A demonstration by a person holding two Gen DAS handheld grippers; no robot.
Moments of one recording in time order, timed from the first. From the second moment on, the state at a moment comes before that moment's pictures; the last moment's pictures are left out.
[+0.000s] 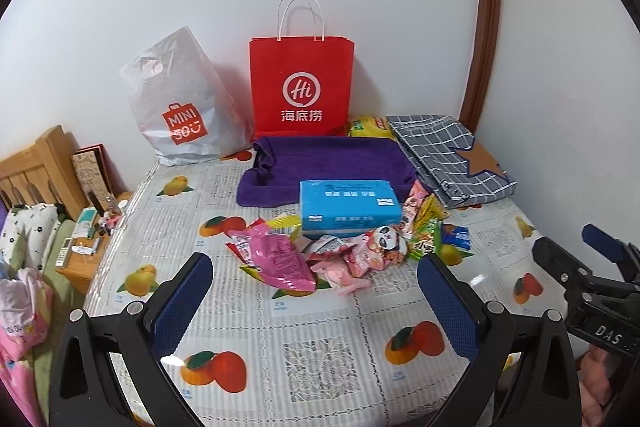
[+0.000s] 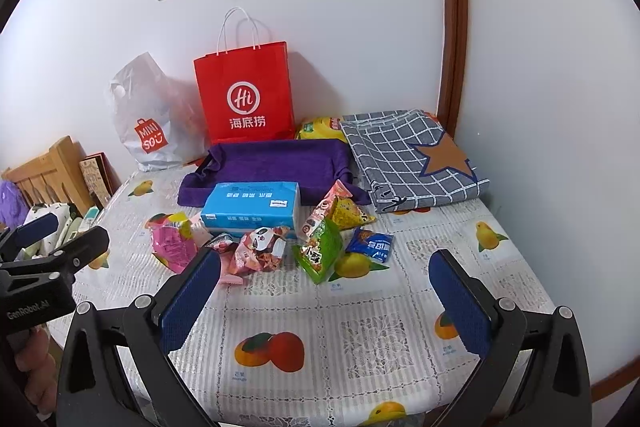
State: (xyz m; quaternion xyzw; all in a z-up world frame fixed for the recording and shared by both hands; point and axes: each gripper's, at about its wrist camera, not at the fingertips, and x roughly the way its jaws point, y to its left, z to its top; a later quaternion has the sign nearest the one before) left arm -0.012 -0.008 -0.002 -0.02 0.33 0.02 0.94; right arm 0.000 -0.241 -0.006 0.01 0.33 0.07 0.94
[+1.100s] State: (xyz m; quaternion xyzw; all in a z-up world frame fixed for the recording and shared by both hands) left arm -0.021 0.000 0.004 -0.03 0.32 0.01 0.95; right arm -0.010 -0.235 -0.005 0.02 0.32 0.08 0.94
